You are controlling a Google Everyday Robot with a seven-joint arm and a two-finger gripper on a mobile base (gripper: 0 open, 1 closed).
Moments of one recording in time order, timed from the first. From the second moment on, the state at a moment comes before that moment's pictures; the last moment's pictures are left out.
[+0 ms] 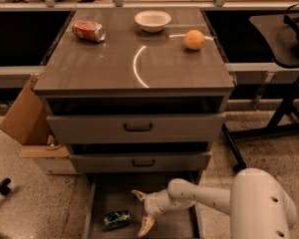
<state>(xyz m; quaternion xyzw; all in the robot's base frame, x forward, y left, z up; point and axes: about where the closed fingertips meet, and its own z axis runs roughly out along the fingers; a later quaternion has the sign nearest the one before) 0.477 0.057 0.211 -0.70 0.56 0.30 0.32</state>
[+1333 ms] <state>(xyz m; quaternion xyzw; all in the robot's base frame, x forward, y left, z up) 0.485 0.122 0.168 -0.71 0.55 0.29 0.32</state>
